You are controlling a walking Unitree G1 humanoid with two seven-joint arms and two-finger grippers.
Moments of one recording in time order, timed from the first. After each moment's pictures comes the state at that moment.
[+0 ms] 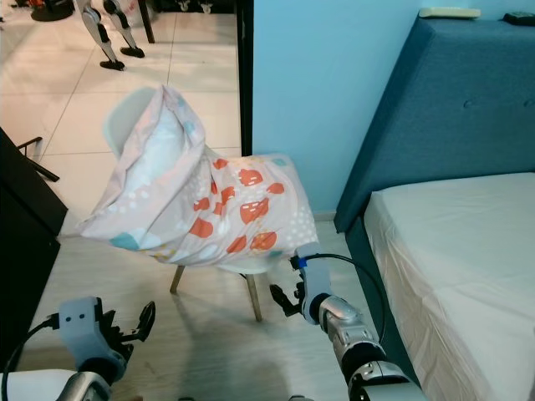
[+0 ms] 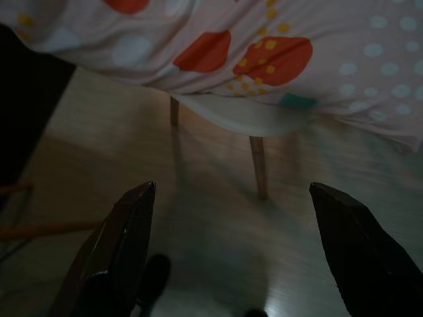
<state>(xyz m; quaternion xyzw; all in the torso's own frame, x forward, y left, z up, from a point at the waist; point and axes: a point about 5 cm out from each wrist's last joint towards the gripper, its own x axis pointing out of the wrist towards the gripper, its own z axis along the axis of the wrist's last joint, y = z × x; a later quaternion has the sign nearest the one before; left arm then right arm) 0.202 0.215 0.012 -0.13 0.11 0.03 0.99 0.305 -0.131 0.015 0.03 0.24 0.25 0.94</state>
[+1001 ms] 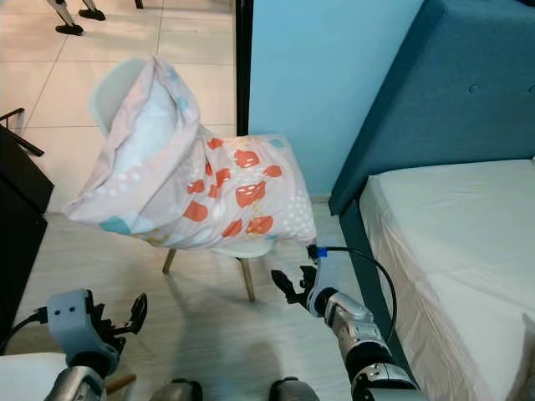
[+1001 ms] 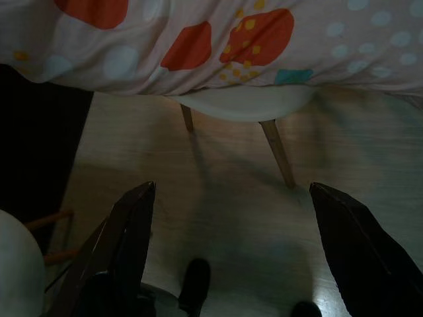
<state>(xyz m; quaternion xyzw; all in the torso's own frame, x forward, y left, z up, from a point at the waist) 0.203 0.219 0.027 -0.11 0.11 0.07 0.99 0.306 -0.141 0.020 0.13 0.22 0.23 0.94</state>
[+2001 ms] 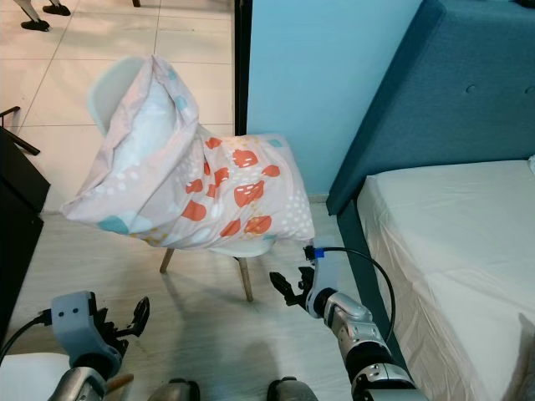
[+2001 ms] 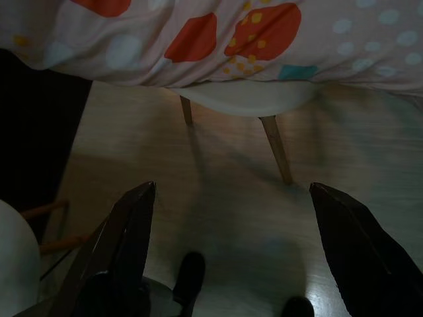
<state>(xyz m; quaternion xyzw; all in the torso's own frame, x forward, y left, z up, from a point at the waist) 0.203 0.218 0.020 -0.12 0.12 0.07 0.98 0.305 -0.139 0.020 0.11 0.23 0.24 0.94</state>
